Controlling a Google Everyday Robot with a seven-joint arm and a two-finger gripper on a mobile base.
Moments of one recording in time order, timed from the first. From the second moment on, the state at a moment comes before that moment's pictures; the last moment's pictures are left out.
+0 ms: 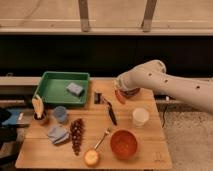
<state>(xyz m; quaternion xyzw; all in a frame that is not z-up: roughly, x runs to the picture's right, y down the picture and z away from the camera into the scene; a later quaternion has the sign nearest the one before) 0.067 -0.026 0.741 -0.17 -0.12 0.61 0.76</state>
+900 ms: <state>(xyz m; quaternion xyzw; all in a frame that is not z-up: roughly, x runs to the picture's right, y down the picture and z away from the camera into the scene) 0.068 -0.024 0.739 -0.18 -0.14 0.61 0.76</state>
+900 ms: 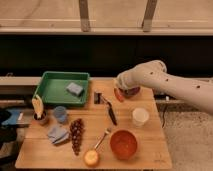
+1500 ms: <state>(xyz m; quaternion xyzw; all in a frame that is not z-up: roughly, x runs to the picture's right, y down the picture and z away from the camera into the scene) -0.009 -0.043 0.758 -0.22 -0.18 0.56 0.78</state>
